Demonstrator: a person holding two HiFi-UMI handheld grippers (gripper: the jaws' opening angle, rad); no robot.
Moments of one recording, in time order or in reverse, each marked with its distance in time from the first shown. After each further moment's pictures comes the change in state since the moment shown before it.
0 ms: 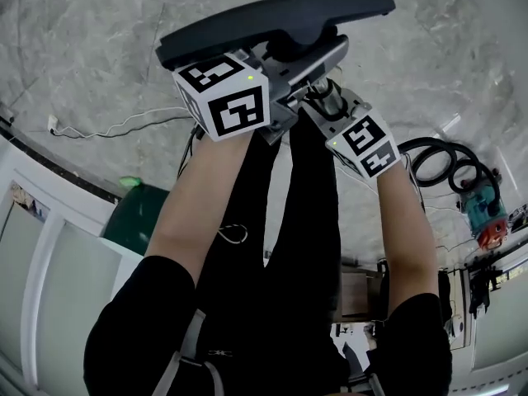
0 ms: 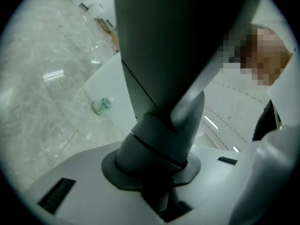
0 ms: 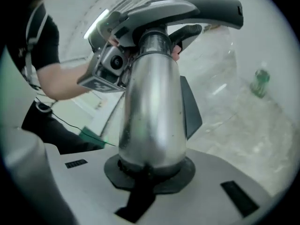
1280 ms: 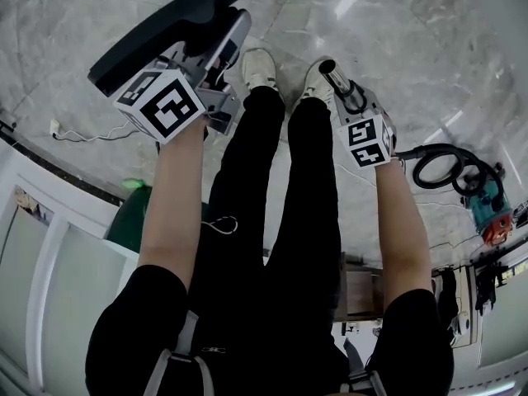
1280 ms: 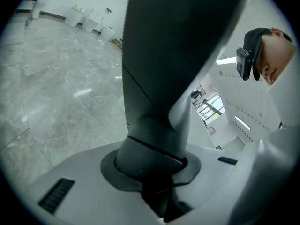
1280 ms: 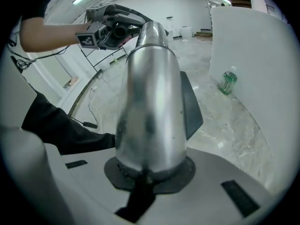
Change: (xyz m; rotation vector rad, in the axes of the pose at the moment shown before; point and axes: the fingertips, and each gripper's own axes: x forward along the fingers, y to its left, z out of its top) left arm -0.083 0.076 0.026 0.002 -0.102 0.350; right arm -0.012 -0.084 -0.098 -0.060 0.120 -0.413
